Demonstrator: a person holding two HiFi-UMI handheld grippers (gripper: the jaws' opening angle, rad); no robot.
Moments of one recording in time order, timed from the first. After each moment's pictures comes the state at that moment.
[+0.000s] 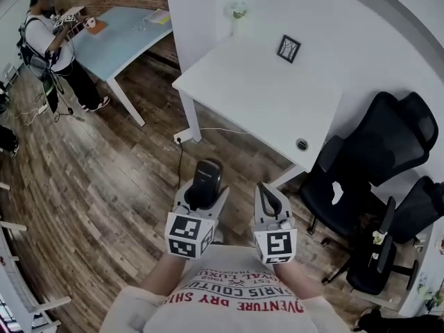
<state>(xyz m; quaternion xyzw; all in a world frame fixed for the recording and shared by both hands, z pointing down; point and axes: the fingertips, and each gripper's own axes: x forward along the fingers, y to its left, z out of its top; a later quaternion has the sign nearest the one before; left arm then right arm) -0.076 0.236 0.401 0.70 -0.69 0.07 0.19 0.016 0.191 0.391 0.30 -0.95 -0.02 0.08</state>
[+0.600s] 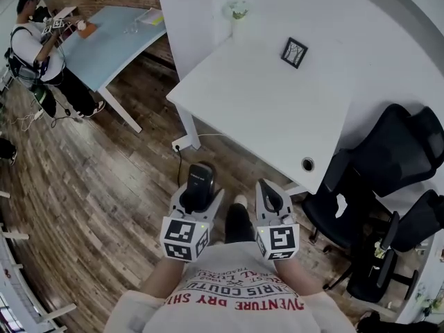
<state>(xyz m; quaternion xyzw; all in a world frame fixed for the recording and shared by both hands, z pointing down) -0.143 0.143 0.426 0.69 -0.69 0.06 0.21 -0.041 0.076 0.415 0.31 -0.95 0.01 0.10</state>
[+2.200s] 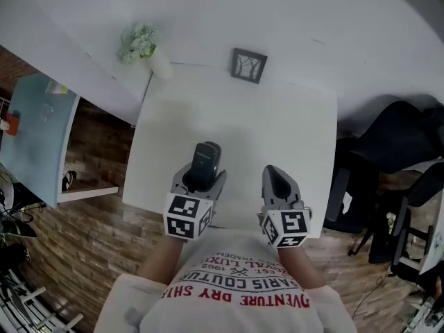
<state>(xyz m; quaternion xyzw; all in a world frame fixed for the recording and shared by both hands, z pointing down) -0.215 -0.292 0.492 0.80 -0.50 0.19 0.27 -0.081 -0.306 0.471 0.50 -0.84 0.17 0.11</state>
